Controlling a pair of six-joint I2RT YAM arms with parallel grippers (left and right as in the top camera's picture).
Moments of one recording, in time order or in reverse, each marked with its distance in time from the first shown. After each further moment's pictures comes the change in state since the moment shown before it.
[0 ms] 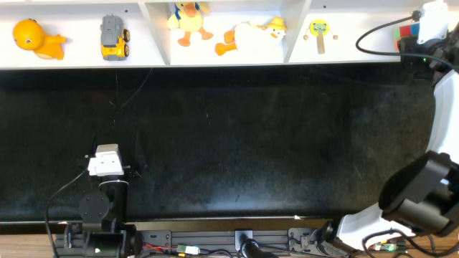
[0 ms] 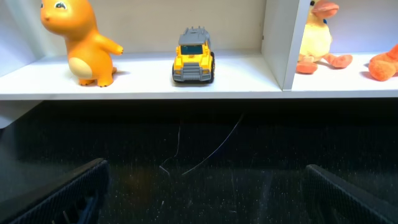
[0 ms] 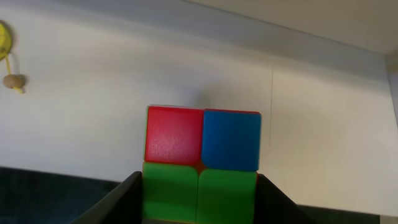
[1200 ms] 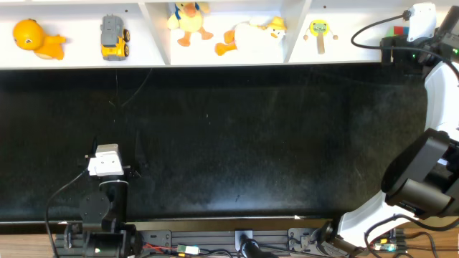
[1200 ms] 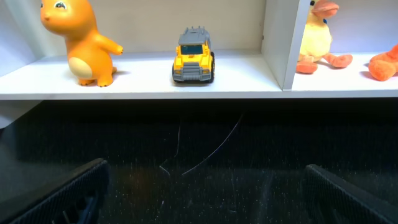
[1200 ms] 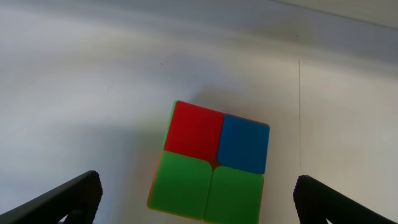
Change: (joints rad) left arm 0.000 0.000 0.000 0.000 0.000 0.000; right arm 0.020 0.108 0.006 0.077 0.011 0.048
